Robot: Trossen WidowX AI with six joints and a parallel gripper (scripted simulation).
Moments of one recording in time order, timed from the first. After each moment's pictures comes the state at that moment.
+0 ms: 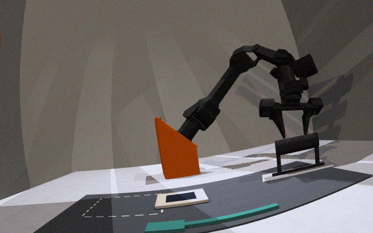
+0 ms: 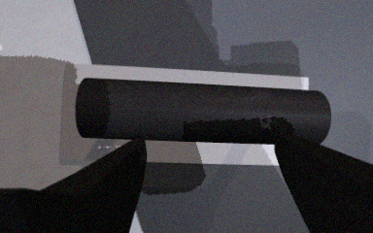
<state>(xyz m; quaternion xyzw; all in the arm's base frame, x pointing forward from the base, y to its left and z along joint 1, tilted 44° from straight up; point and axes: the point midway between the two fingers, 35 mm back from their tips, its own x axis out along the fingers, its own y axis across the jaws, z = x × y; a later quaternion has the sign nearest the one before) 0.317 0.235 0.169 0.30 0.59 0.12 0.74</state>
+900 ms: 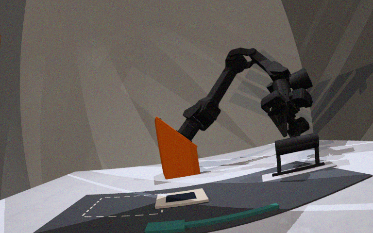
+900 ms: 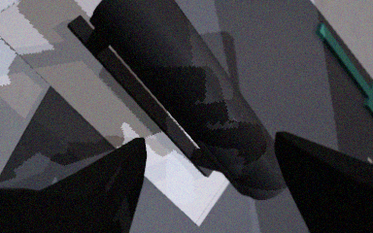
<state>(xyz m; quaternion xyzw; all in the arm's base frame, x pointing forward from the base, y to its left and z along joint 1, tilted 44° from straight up) 0.304 0.236 0.154 -0.05 0.43 0.26 0.86</state>
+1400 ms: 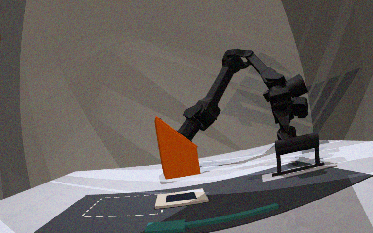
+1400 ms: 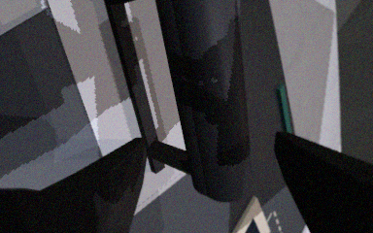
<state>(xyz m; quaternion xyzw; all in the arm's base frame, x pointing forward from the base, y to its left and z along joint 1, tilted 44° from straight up) 0.296 0.231 0.150 -0.26 0.31 0.30 0.86</state>
